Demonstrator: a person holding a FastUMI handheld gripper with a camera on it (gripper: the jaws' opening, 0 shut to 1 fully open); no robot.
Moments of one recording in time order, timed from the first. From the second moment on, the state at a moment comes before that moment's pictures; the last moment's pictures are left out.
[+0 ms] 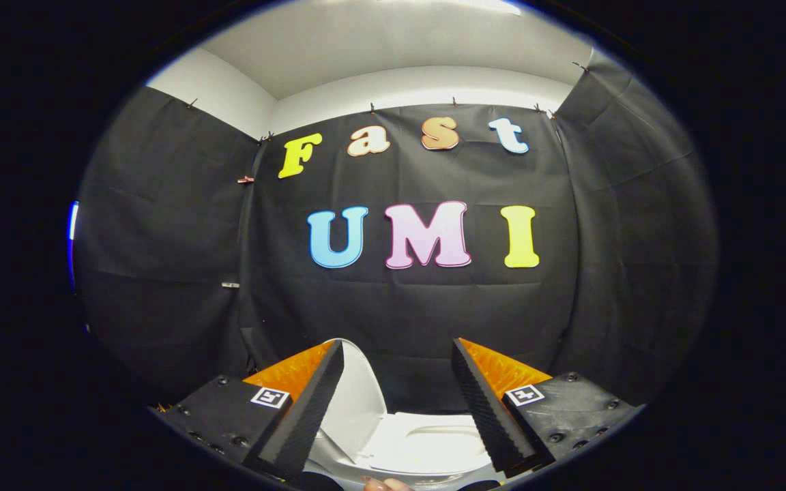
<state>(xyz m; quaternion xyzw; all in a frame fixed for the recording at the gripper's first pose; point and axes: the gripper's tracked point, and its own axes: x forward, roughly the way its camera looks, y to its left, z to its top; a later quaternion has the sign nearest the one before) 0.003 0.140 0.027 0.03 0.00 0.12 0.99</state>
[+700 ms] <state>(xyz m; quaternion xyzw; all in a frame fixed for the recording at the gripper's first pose) -0.007 0.128 0.034 0.03 -0.02 0.12 0.99</state>
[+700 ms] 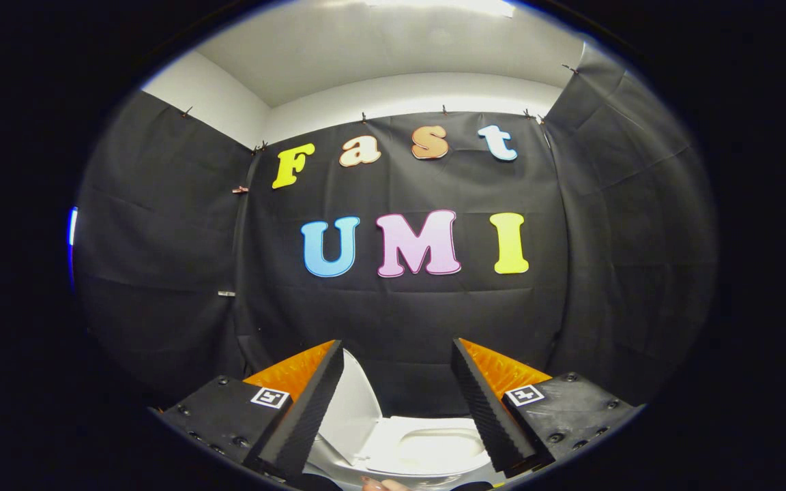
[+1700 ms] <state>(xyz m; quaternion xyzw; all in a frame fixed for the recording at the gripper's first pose) -0.007 0.135 0.031 0.04 -0.01 0.12 0.99</state>
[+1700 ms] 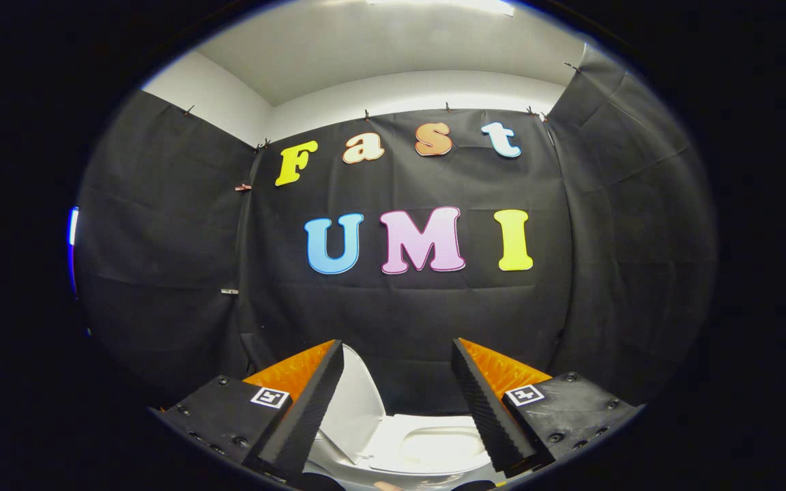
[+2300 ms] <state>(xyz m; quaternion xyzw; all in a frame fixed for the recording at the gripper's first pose) -0.009 0.135 0.031 0.03 -0.01 0.12 0.99</state>
